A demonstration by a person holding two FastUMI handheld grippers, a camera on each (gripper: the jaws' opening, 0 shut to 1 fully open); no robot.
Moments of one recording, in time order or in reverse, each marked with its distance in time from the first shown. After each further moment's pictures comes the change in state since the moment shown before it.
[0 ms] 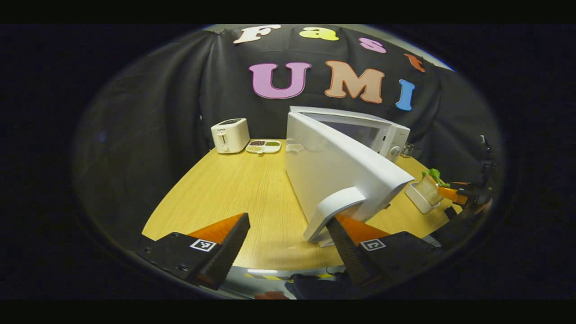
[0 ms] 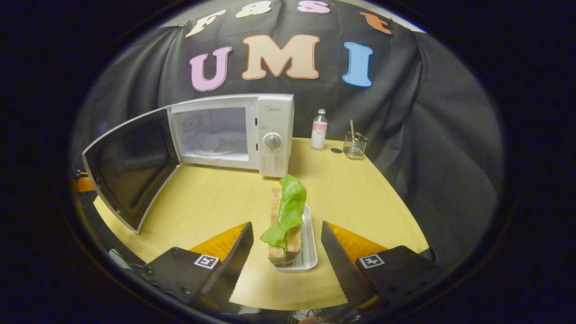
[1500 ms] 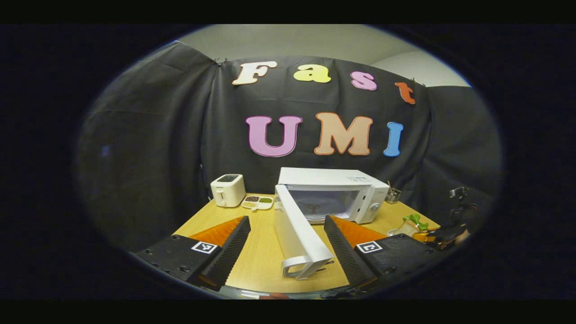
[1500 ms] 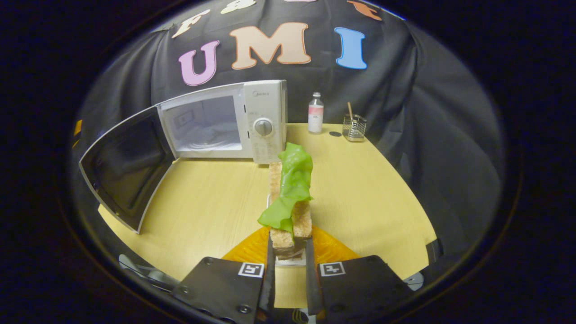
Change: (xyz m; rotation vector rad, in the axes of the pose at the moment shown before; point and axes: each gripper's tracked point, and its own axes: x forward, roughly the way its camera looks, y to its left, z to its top) left arm -0.053 -0.040 0.155 -0.014 -0.388 -0.024; right arm 0.001 -0.014 0.004 0.078 0.066 0.026
